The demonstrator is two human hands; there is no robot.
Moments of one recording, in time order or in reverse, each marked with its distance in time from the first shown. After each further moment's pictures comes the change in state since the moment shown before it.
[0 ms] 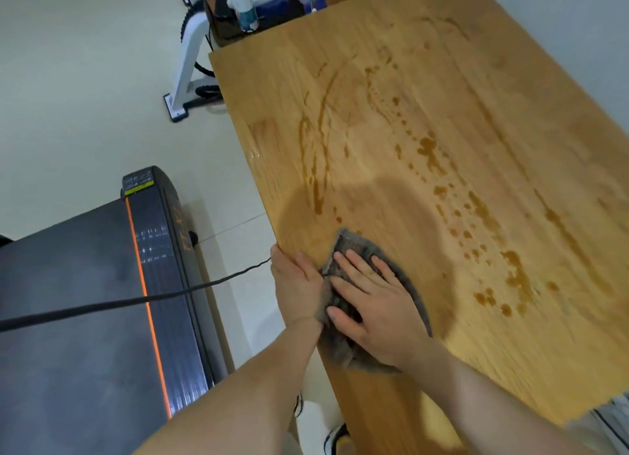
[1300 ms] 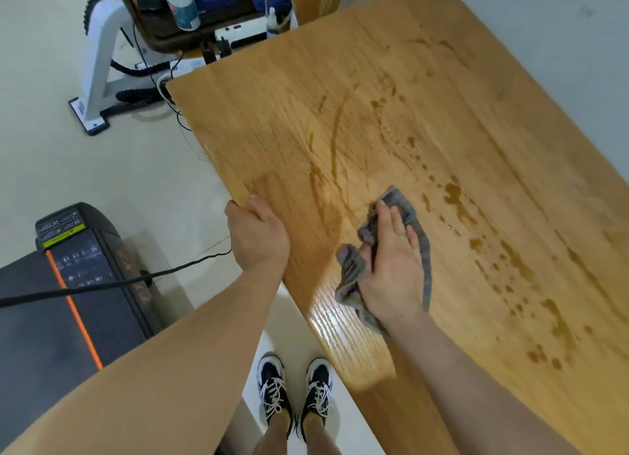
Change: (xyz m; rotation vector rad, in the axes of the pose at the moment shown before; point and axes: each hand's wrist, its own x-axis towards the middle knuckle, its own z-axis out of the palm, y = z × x) left_hand 0.221 0.066 -0.004 -0.026 -0.037 -0.082; right_hand 0.171 -0.001 -0.027 0.110 0.286 0.726
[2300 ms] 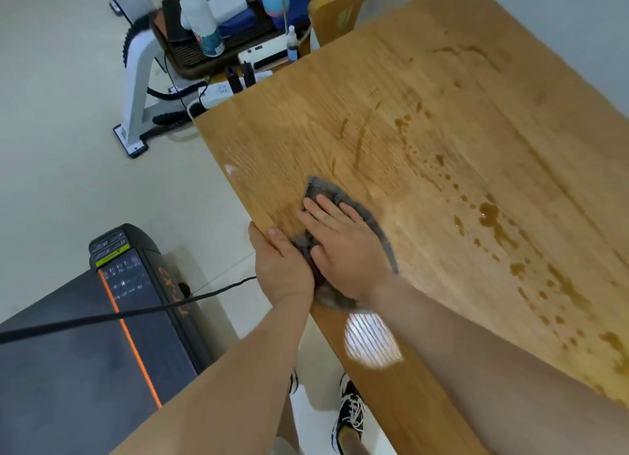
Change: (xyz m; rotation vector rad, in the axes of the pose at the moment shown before) left_hand -0.009 0.007 -0.005 -0.042 0.000 0.051; right_hand 0.073 -0.059 0.028 -0.083 -0.149 -0.559
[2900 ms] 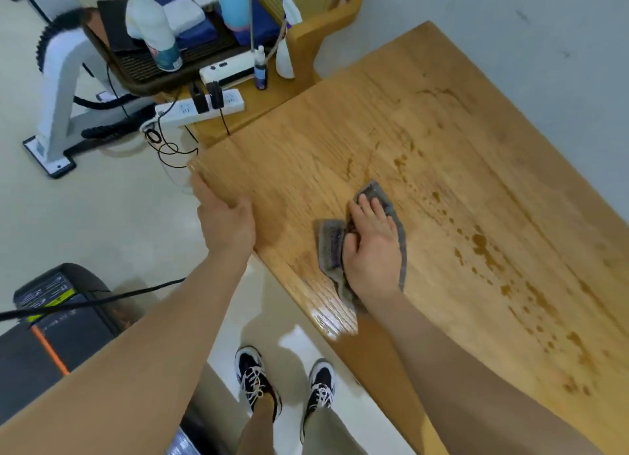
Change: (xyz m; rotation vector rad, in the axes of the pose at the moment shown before) left_hand 0.172 0.056 -0.028 -0.095 -0.311 0.038; right_hand 0.053 -0.009 -0.002 0.063 0.275 0.705
